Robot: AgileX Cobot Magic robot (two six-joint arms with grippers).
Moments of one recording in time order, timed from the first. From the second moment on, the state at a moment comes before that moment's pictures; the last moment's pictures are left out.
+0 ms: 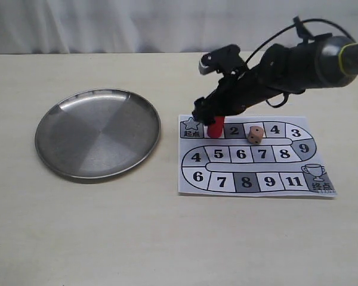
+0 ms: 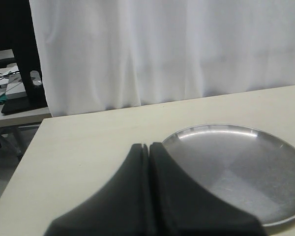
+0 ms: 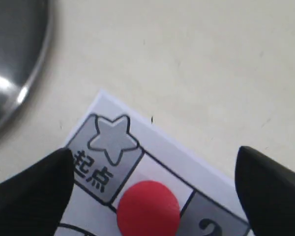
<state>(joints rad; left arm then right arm) 0.07 0.00 0.00 0.14 0.18 -0.10 0.32 2.03 -1.29 0.44 0.30 -0.59</state>
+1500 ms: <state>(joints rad) 0.07 0.00 0.00 0.14 0.18 -0.10 0.32 0.35 -0.13 0.65 0.29 -0.68</state>
